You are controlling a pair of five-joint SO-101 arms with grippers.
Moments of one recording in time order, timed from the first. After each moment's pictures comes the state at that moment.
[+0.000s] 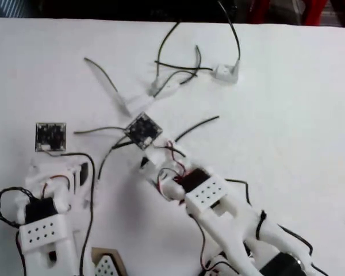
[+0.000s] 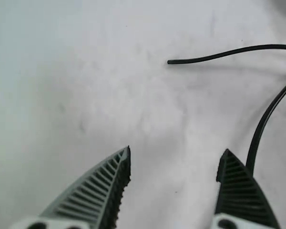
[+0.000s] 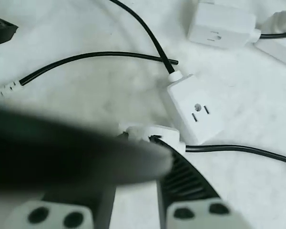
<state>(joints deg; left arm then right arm) -25.0 -68.1 83.3 45.6 -17.7 -40.9 -27.6 58.8 26.6 13.1</state>
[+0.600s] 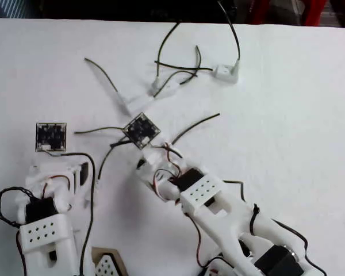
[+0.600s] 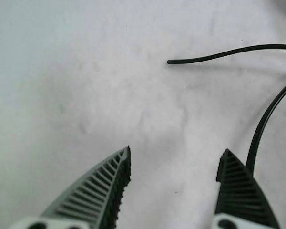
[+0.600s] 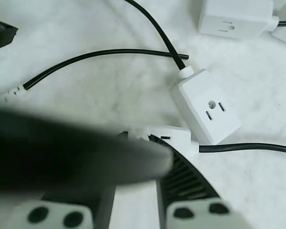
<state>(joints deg) -25.0 -68.1 83.3 45.6 -17.7 -42.4 -23.6 58.6 24.7 8.7</state>
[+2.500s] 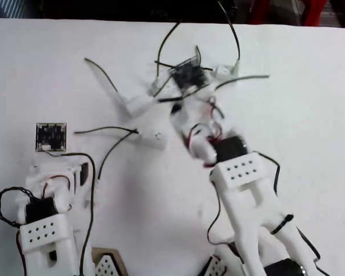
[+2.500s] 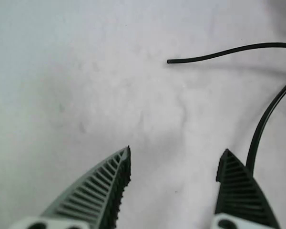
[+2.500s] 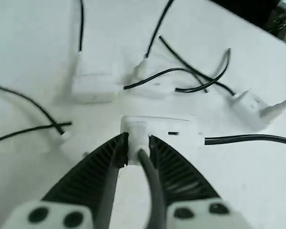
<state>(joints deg) -25.0 -68.1 83.3 45.6 -17.7 -20.7 -29.3 38.4 34.8 13.2</state>
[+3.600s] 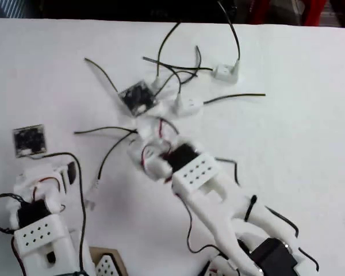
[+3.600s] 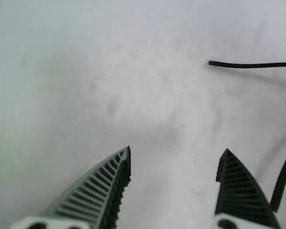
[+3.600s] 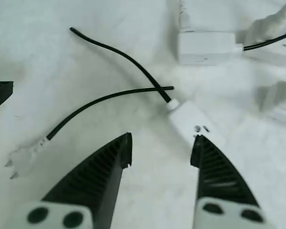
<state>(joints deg) -32.7 -68.1 83.3 45.6 -12.2 -43.3 -19.7 38.8 39.3 -3.6</state>
